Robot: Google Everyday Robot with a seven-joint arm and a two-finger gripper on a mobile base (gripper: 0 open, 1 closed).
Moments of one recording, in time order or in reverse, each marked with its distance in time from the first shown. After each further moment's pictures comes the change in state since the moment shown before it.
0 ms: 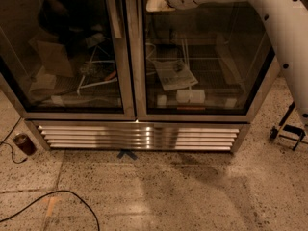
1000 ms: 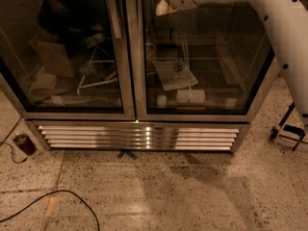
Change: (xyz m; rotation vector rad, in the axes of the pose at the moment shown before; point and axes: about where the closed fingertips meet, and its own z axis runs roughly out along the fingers) arm 0.000 0.000 0.000 0.000 0.000 0.000
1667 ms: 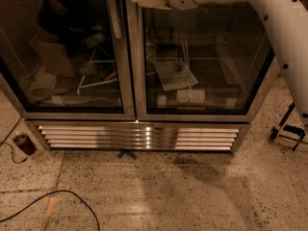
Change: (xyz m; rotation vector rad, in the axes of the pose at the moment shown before) arm 0.000 0.000 0.000 0.000 0.000 0.000
